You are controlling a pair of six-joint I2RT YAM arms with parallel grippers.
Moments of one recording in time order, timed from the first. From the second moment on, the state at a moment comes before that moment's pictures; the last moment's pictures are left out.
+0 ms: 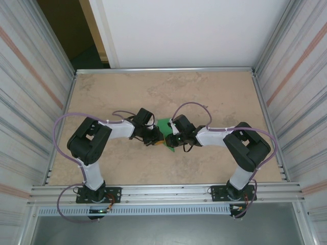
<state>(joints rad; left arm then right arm) -0.59 1.83 0.92 -0.17 0.57 -0.88 0.75 1.70 0.81 -0.06 -0.21 0.44</state>
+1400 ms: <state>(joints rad) -0.59 1.86 0.98 -0.26 0.56 -0.86 0.76 1.70 0.84 -0.17 -0.29 0.58</state>
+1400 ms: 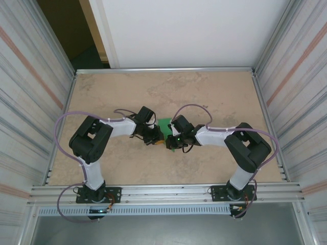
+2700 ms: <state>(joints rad) -0.56 1.90 1.07 -0.32 0.53 -0.72 0.73 1.71 0.84 -0.18 -0.32 0.57</state>
